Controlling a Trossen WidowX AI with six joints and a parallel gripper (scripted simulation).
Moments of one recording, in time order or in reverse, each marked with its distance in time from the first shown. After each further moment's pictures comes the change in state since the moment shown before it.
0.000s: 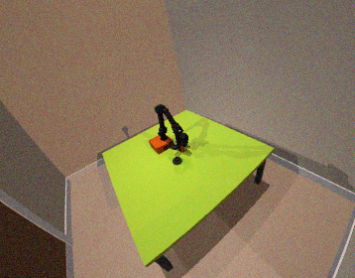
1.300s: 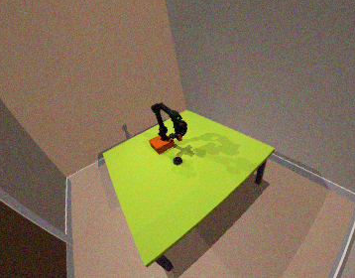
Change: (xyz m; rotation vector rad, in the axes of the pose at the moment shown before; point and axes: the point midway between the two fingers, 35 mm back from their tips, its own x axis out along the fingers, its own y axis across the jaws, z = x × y) arm -0.135 0.003 0.007 0.005 0.009 -0.002
